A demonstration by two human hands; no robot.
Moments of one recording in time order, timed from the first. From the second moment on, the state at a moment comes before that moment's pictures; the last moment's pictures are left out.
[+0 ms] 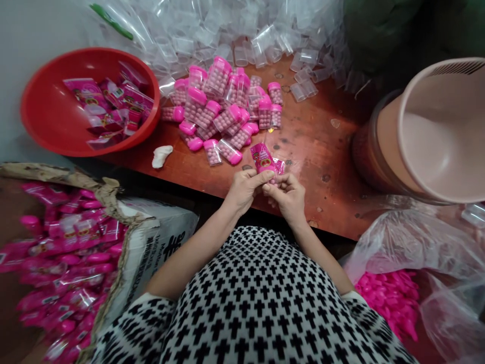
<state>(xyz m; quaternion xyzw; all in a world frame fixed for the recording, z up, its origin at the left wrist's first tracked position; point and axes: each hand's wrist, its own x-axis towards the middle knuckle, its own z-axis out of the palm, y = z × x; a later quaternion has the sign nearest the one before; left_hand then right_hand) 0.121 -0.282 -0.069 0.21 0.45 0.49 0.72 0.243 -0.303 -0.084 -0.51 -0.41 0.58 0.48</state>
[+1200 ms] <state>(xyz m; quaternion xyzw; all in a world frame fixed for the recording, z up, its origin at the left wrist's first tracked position) 0.014 -0.350 -0.043 0.24 0.54 0.73 0.36 0.263 -0.279 -0.078 -0.48 -0.43 0.58 0.50</state>
